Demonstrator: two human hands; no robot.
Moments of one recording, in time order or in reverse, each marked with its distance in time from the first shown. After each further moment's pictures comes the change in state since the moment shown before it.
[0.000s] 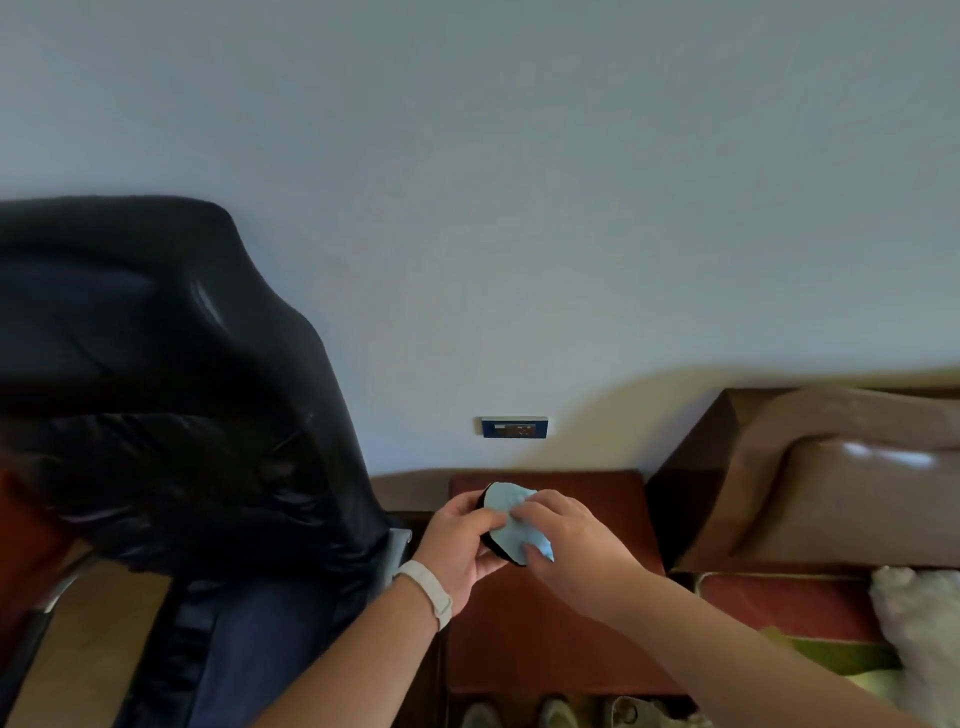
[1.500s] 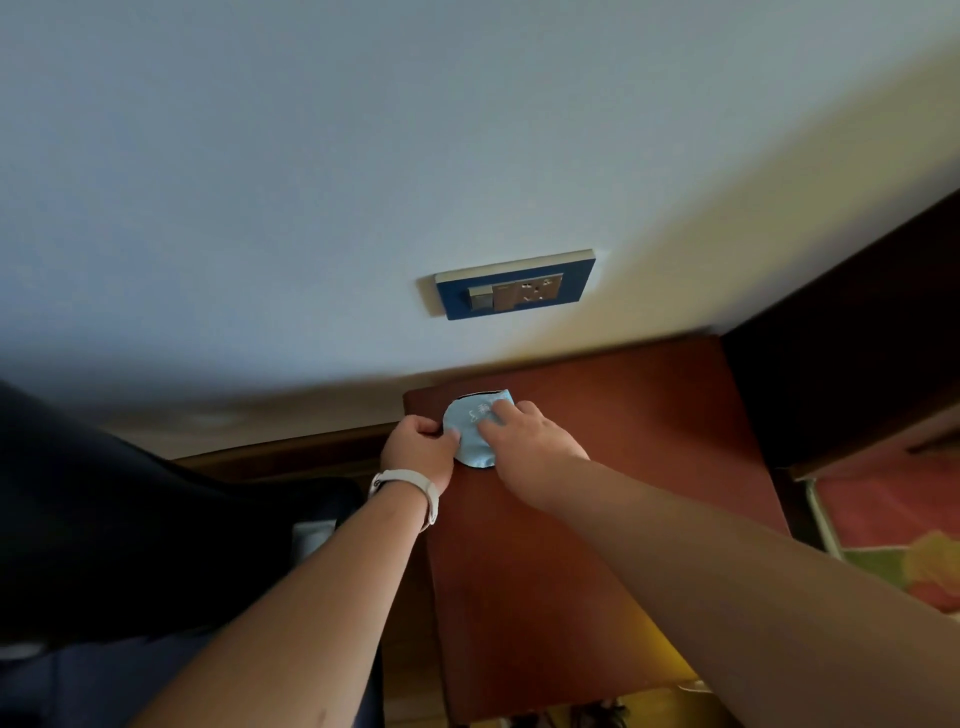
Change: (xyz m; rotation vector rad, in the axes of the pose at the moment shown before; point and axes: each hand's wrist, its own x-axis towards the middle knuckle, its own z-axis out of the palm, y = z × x) left_hand 0.337 -0.114 -0.116 0.888 0.404 0.053; right_hand 0.166 0.191 0.263 -0.244 -0.319 0.178
